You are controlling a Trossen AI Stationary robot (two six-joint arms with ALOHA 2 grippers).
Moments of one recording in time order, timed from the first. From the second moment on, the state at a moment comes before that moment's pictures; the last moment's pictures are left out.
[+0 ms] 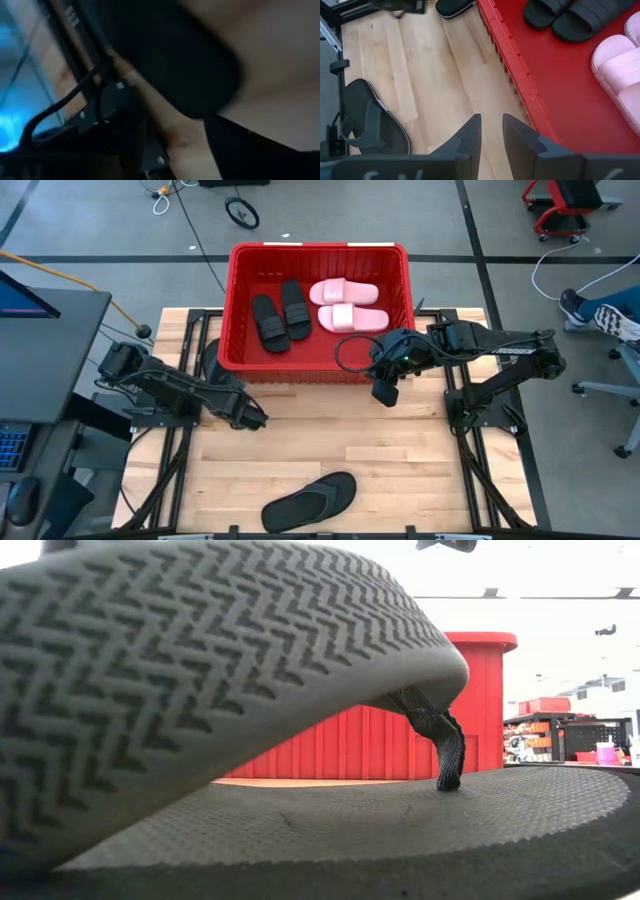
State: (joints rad) left arm -0.29 1.51 0.93 -1.42 -0.25 -1.31; right arm 0.05 1.38 1.58 -1.07 0.13 0.40
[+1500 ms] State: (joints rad) left arm 0.08 1.51 0.56 -1.08 -0.48 -1.26; right arm 0.05 1.38 1.58 -1.07 0.13 0.40
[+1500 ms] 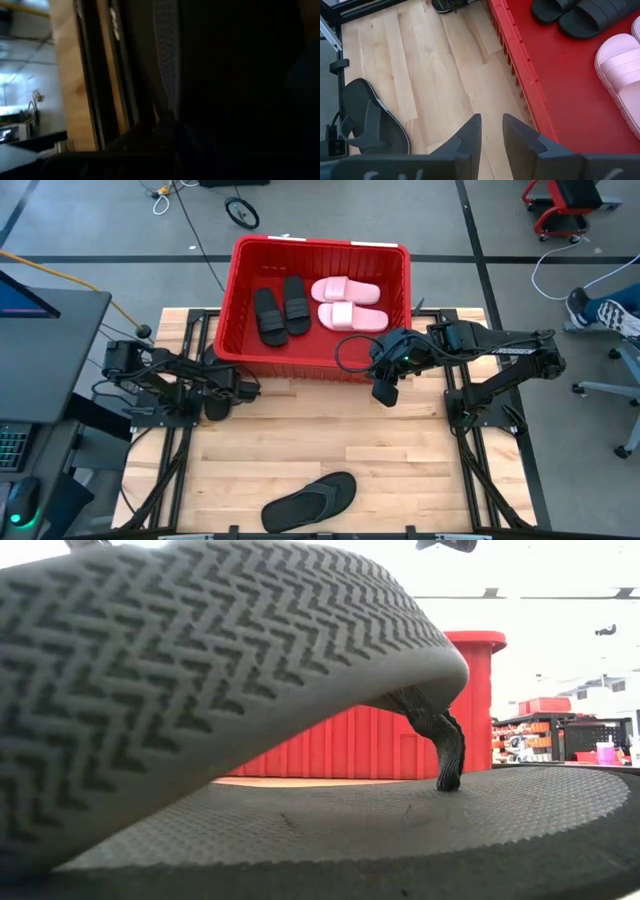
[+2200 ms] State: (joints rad) left arm -0.33 1.51 1.48 -1.54 -0.18 -1.22; right arm 0.05 1.38 1.58 -1.07 0.13 0.40
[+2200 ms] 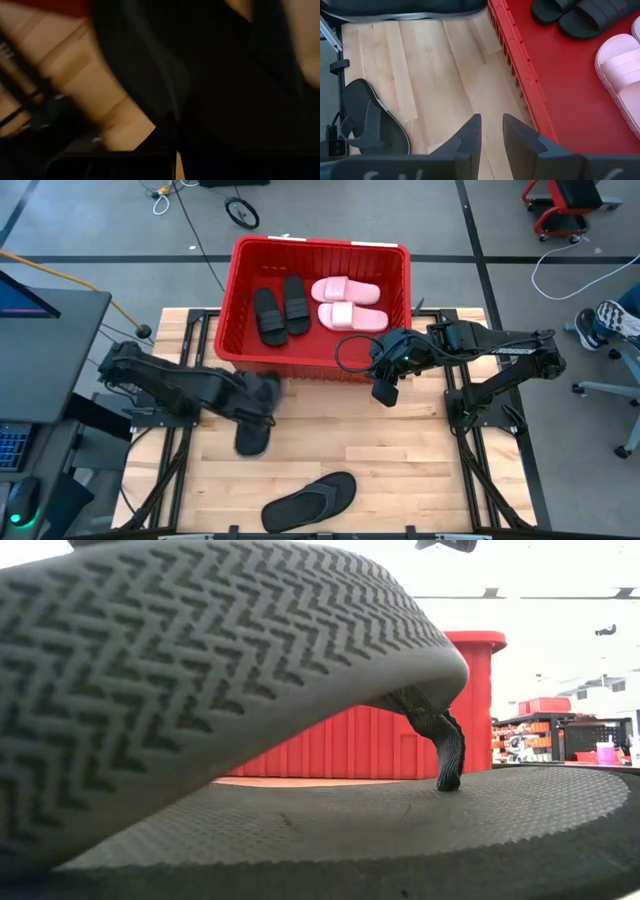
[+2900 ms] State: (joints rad) left arm 0.06 1.51 1.96 -1.40 -0.72 -0.03; right arm 0.05 1.38 1.58 -1.06 0.13 0.40
